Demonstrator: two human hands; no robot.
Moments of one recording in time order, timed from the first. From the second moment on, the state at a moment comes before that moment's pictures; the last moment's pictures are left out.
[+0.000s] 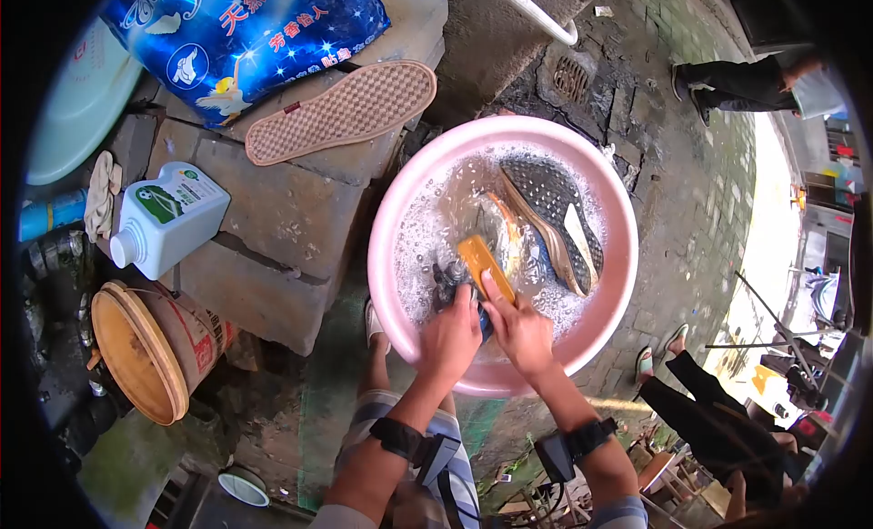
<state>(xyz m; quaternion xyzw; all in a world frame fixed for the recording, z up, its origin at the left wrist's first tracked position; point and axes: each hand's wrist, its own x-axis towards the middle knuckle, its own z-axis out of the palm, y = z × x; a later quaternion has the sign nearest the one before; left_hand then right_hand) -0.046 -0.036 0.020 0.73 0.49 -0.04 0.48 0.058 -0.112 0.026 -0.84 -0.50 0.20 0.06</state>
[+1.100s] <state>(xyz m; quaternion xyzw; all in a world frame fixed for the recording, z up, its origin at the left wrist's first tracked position) -0.049 -0.048 0.019 0.78 0.44 -0.06 0.43 0.107 -0.025 -0.015 -0.87 -0.48 0.04 0.07</state>
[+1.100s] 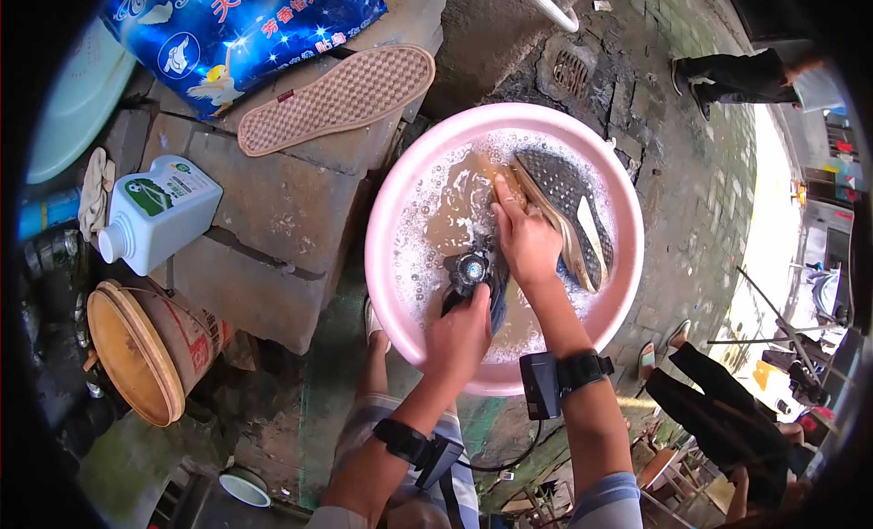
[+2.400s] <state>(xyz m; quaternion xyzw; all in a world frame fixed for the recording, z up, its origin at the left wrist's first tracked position) -0.059 -0.064 -0.036 0.44 0.50 0.10 0.74 0.068 -0.087 0.016 -0.87 -0.46 0.15 0.05</state>
